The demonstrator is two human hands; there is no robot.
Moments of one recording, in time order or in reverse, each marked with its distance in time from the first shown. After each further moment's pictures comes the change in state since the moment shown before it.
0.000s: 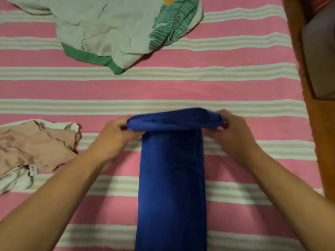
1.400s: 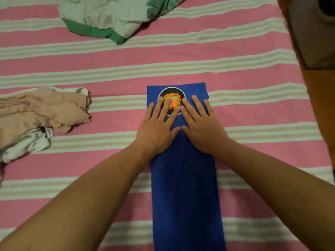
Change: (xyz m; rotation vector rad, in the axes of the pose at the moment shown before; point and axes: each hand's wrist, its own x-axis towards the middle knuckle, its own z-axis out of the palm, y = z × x) left_hand -0.045 -0.112 0.066 1.638 -0.121 0.473; right_hand -0.097 0.089 0.091 -1.269 -0.165 -0.467
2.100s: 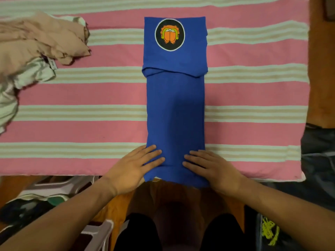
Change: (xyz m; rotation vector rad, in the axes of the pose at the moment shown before) left_hand -0.311 0.073 0.044 -0.378 -0.061 0.419; right_hand -0.298 -0.079 -0.014 0.515 -0.135 -0.470
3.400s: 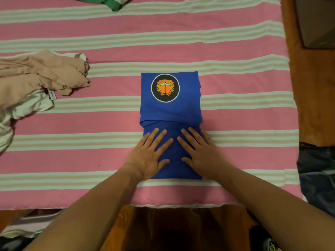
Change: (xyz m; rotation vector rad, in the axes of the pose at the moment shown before) left_hand 0.118 -0.045 -0.018 0.276 -0.224 -0.326; right_hand 0.085 0.068 -0.021 -0.291 -0.195 0.431
